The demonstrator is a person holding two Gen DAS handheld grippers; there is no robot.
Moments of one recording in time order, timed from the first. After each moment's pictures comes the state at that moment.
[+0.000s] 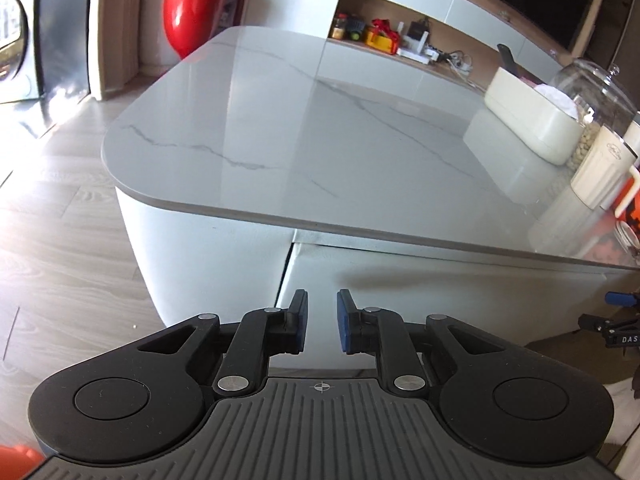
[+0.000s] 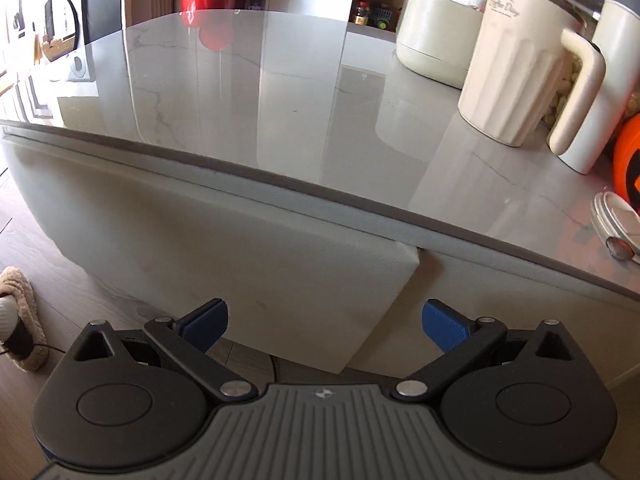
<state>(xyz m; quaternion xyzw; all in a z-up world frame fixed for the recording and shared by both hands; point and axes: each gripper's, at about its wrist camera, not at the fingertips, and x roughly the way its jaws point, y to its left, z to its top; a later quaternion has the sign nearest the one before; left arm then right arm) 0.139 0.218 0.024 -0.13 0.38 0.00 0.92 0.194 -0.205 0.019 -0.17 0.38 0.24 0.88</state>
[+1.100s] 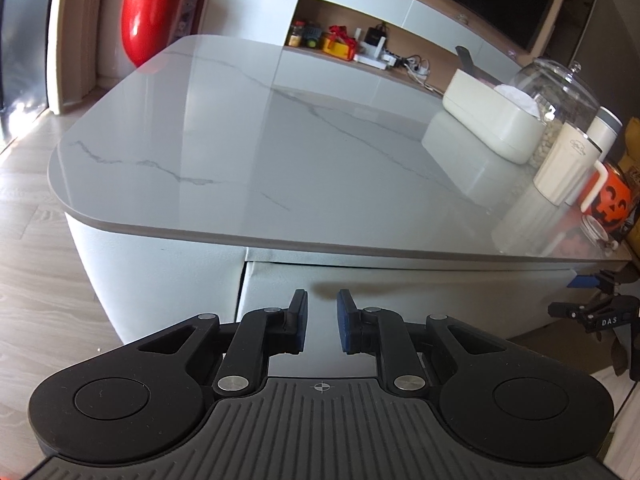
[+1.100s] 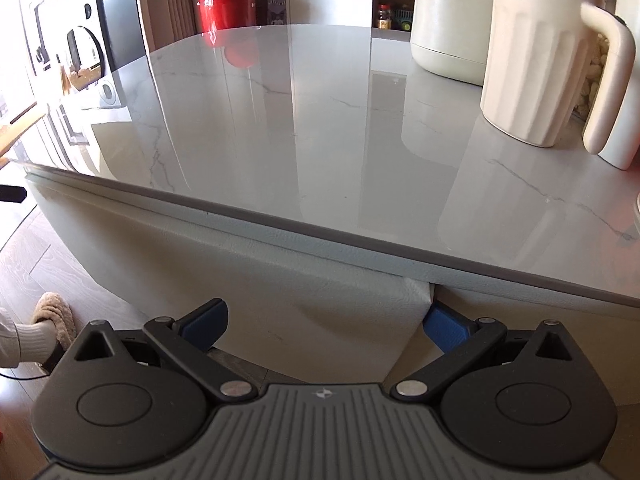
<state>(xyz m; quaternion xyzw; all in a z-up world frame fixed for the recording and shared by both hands) 0.154 0.217 0.020 -0.14 0.36 -0.06 0.92 0.225 -0.221 0.026 -0.14 0.38 0.32 0.86</state>
